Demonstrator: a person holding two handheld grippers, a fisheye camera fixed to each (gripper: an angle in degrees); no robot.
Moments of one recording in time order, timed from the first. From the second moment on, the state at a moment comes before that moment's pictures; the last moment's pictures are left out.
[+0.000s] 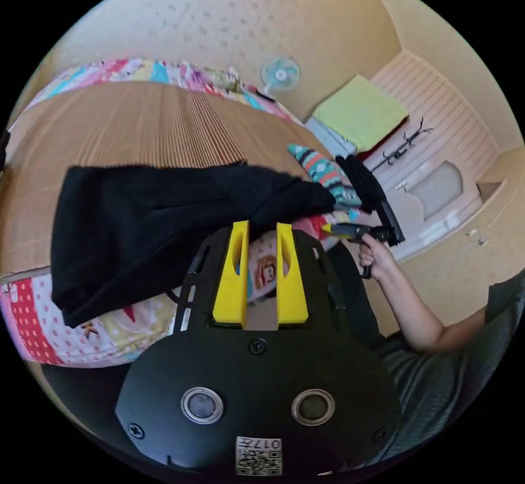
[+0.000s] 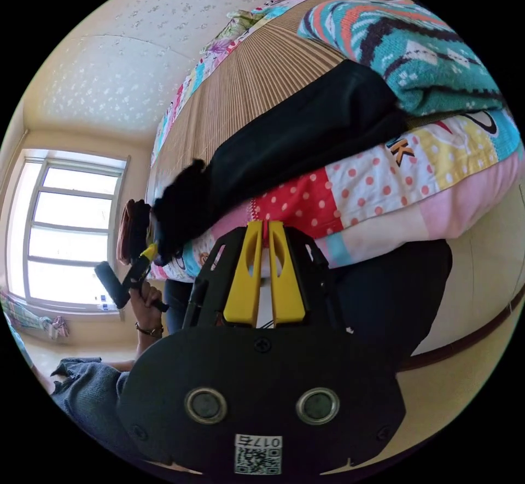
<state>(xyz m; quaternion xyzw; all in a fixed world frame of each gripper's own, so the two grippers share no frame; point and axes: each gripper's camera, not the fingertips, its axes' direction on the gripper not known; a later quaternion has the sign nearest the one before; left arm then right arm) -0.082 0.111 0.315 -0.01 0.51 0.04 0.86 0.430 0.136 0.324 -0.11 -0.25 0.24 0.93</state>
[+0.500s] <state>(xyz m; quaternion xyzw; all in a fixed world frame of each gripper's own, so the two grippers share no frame) -0.266 0.178 0.388 0.01 0.38 -0.23 0.89 0.352 0.094 0.335 -0.07 -0.31 0.13 0.94</state>
